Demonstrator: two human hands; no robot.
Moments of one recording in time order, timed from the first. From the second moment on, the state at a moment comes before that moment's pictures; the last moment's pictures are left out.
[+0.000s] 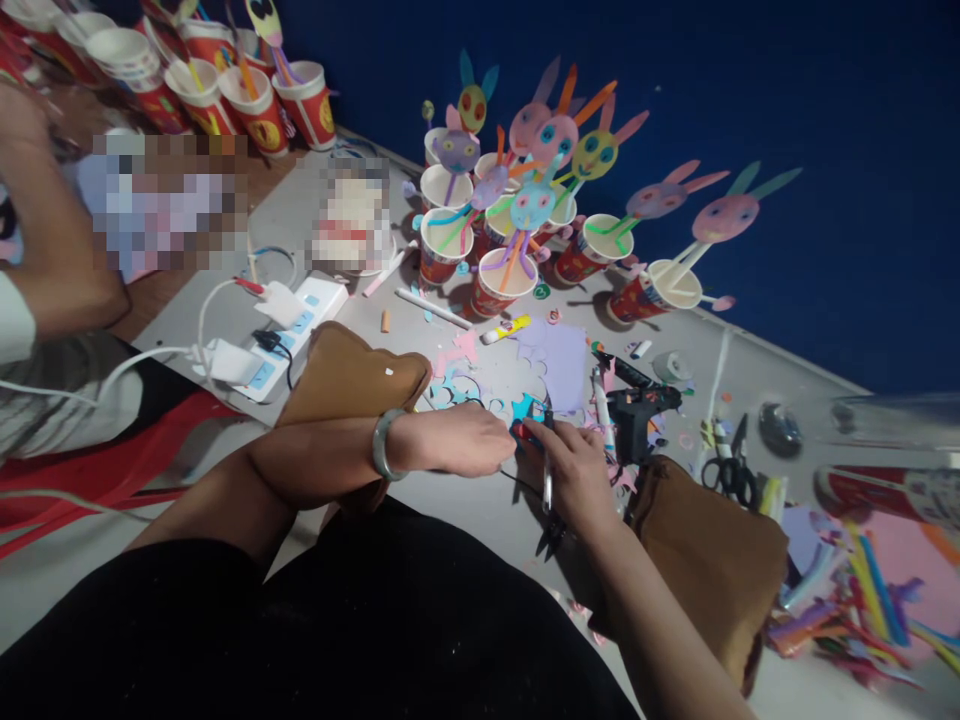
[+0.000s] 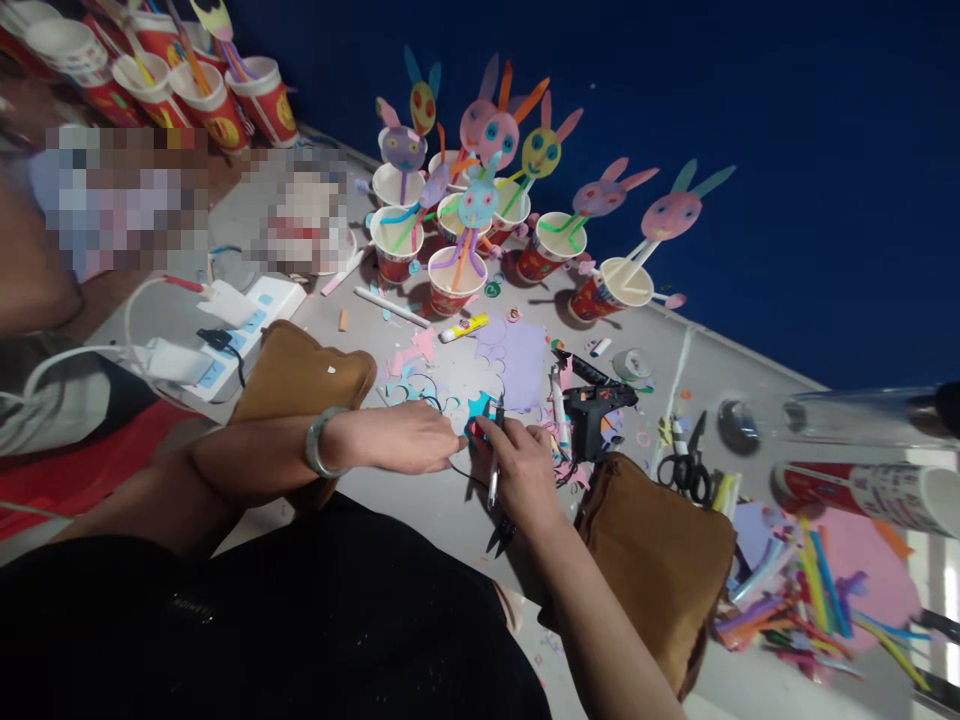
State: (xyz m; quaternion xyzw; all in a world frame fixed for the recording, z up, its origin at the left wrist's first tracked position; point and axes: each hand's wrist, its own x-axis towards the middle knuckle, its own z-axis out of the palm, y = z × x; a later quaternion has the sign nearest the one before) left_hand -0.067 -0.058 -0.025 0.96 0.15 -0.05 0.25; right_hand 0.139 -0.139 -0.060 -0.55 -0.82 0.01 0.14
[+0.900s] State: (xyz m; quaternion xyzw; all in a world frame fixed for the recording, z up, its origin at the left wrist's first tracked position) left_hand -0.062 -0.067 -0.007 0.97 0.17 0.00 0.18; right_hand 0.142 -0.142 -0.063 -0.56 -0.82 0.04 0.14
